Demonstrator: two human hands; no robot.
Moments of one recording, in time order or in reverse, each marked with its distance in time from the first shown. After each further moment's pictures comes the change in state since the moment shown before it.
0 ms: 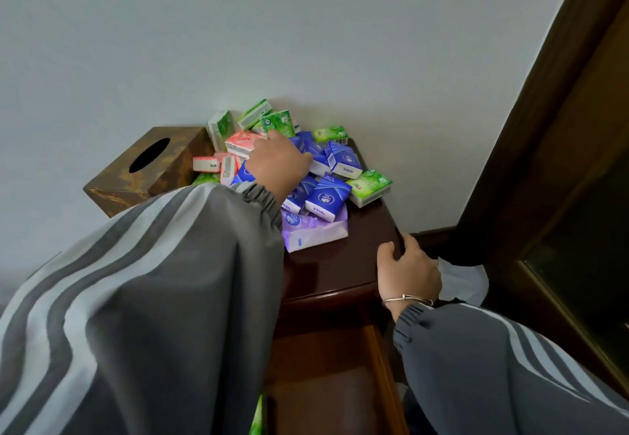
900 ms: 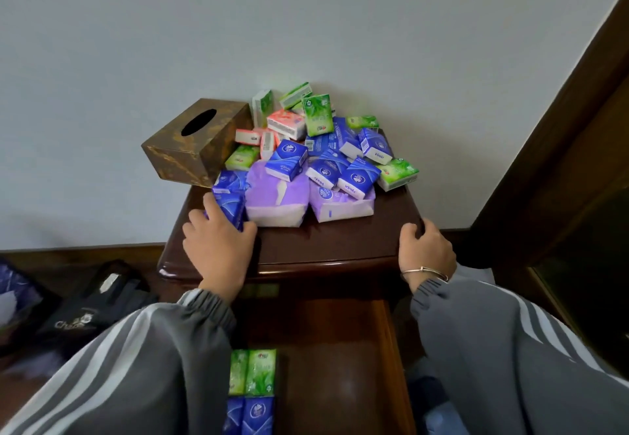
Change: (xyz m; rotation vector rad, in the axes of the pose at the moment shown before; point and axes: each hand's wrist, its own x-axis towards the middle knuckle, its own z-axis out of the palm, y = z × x) left_hand -0.121 -0.179 0.020 -0.024 0.353 -0.214; right_hand -0.002 -0.005 -0.006 -0.039 -0.023 0.004
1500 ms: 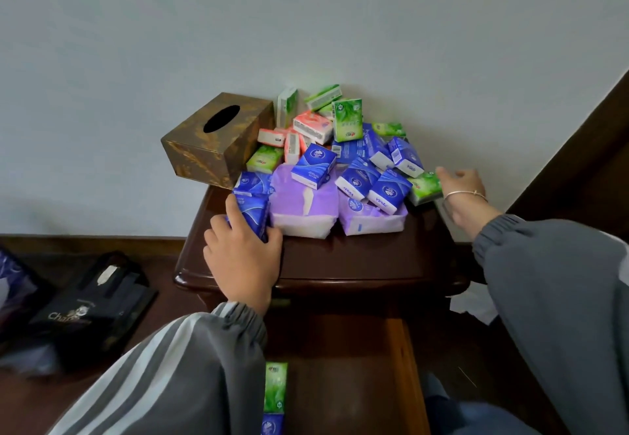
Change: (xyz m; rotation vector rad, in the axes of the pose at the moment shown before) left_hand 0.003 -0.009 0.017 -0.077 0.109 -0.003; right_hand 0.112 -0.080 0.009 0.323 -0.124 0.108
